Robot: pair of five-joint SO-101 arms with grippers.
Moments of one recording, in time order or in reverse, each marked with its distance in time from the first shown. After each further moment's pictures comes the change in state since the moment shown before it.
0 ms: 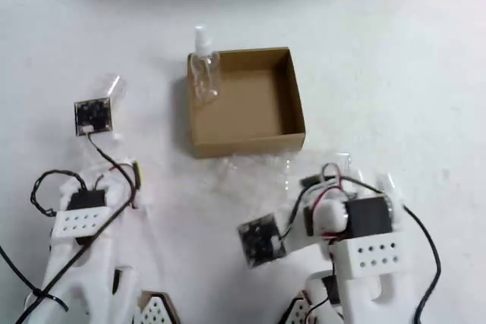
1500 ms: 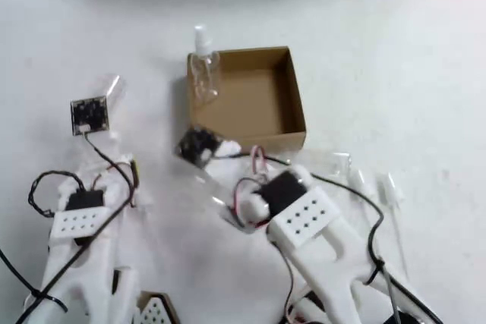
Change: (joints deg) left arm -0.5 0.0 0.0 -1.4 0.2; right arm -28.0 22.8 -5.5 -28.4 -86.0
